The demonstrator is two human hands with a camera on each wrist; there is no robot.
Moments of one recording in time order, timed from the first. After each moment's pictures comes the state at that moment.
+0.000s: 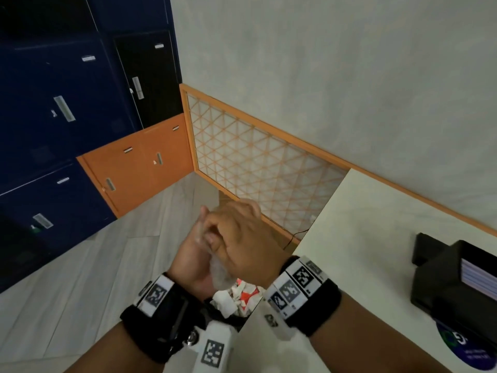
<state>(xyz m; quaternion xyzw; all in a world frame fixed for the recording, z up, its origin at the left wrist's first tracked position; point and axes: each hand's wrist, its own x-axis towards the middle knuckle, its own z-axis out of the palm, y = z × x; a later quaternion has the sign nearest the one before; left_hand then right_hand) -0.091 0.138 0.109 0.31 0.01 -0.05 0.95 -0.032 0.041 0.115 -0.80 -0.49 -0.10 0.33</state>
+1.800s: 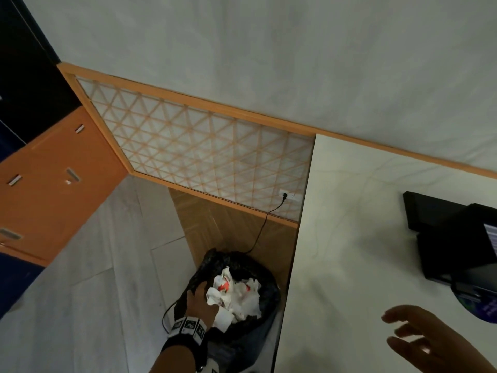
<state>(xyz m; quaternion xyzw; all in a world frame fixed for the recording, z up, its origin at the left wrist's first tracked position) 0.047 0.215 -0.255 0.86 0.20 -0.30 0.36 -0.026 -0.174 0.042 -0.90 0.15 0.26 0.32</state>
